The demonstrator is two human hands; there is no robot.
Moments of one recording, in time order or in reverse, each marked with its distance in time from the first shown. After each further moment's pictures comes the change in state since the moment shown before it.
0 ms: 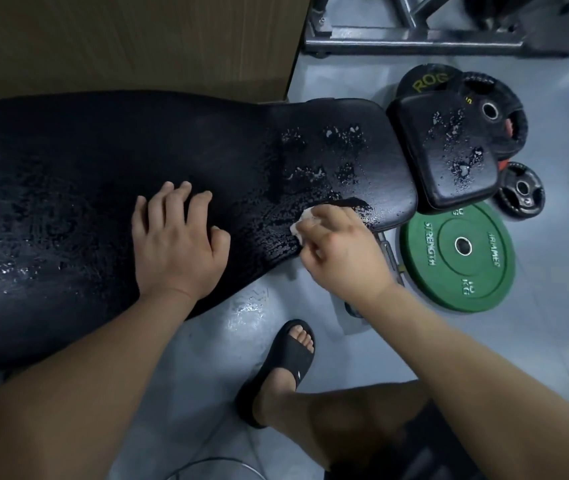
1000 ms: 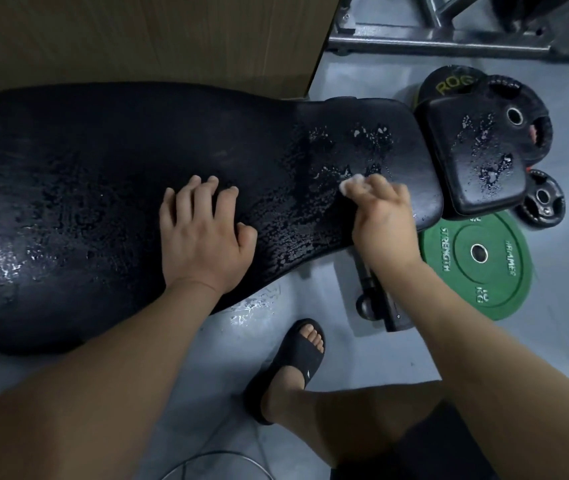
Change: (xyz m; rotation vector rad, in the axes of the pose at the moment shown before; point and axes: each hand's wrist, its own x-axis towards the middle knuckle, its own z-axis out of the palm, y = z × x) left_hand 0.003 -0.002 0.001 0.014 -0.013 0.009; right_hand 0.035 0.032 0.013 -0.076 0.142 0.173
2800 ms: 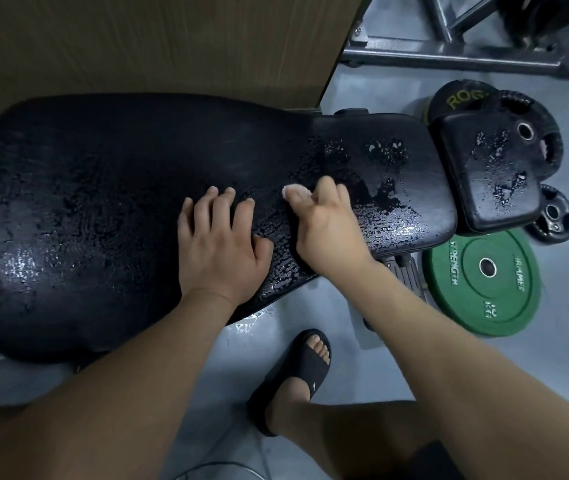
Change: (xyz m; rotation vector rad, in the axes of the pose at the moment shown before) left_hand 0.003 0.000 -0.001 0.014 -0.049 -0.005; right_hand 0.022 -0.092 0.012 0.090 -0.165 -0.152
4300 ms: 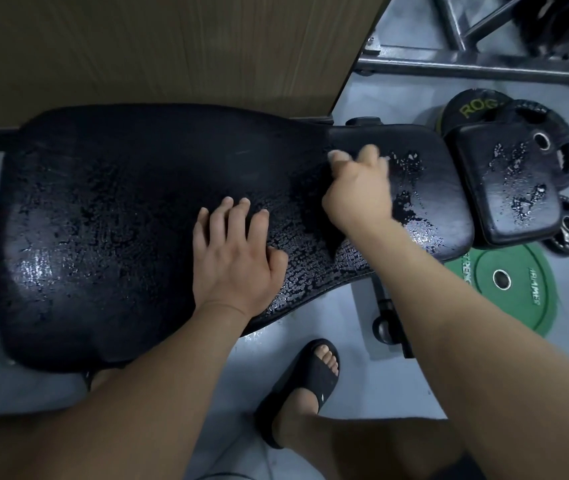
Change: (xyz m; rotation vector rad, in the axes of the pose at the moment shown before) left_hand 0.000 -0.001 0.000 -0.013 0.000 0.012; right_hand 0.069 0.013 -0.016 -0.036 -0.033 0.363
